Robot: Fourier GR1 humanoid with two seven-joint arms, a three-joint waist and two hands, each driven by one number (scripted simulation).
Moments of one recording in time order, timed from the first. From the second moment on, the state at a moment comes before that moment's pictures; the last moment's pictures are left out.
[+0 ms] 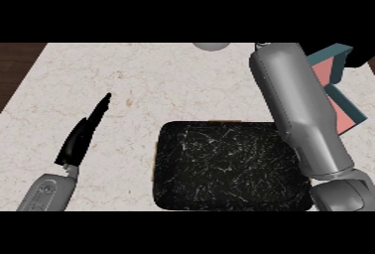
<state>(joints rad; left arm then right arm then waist) -0.20 0.30 -0.13 -1.31 -0.14 0.04 -0.02 -1.18 -0.09 -0.12 -0.78 1.66 0.08 1.21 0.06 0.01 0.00</state>
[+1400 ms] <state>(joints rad) -0.13 0.31 -0.09 -1.35 -0.15 0.05 -0.03 -0.96 -0.12 -0.57 -0.89 1.56 -0.05 1.04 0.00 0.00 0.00</state>
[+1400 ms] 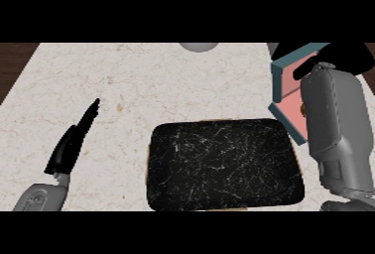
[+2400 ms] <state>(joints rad) -0.14 0.30 -0.07 -1.34 -0.16 0.03 -0.03 -0.67 -0.03 -0.59 -1.31 1.32 -0.79 0.78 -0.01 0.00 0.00</state>
